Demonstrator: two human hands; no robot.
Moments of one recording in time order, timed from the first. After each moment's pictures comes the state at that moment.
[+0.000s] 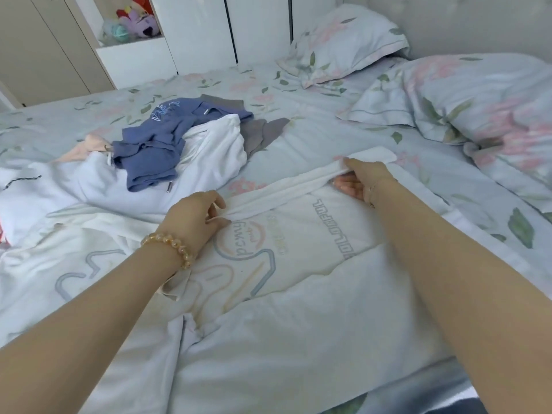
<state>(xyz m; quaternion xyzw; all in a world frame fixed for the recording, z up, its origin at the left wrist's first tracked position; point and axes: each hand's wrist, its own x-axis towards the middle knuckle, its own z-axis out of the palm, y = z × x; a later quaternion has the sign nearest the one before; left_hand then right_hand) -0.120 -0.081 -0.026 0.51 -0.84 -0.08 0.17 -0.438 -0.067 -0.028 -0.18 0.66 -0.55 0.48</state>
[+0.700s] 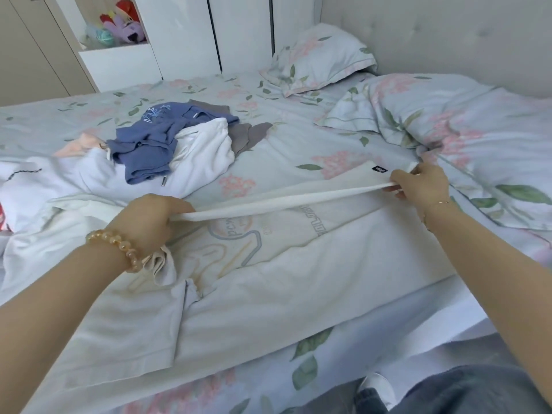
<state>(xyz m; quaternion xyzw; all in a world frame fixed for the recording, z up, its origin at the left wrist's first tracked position) -0.074 -0.021 0.024 0.48 -0.87 -0.02 0.10 -0.509 0.062 -0.018 -0.30 0.77 -0.53 0.17</state>
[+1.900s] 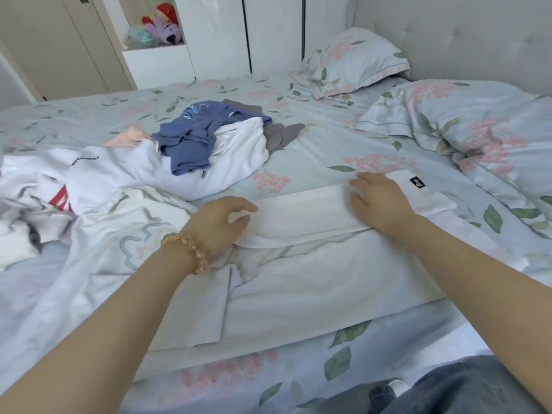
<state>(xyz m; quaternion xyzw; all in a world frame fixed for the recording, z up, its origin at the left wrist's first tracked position) -0.085 0.010 0.001 0.49 -0.80 -0.26 0.23 -0.415 0.021 -0.040 -0.68 0.71 -0.17 -0.04</state>
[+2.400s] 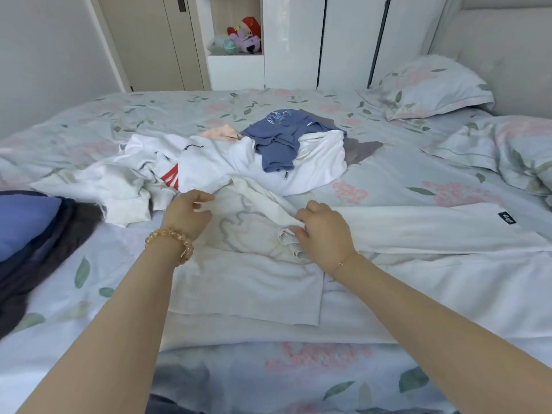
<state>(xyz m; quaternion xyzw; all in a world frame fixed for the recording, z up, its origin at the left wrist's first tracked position) 0.109 -0.008 -0.008 0.66 -0.61 -0.21 0.38 -0.153 0.026 -0.028 -0.79 0.56 -0.25 -0.05</state>
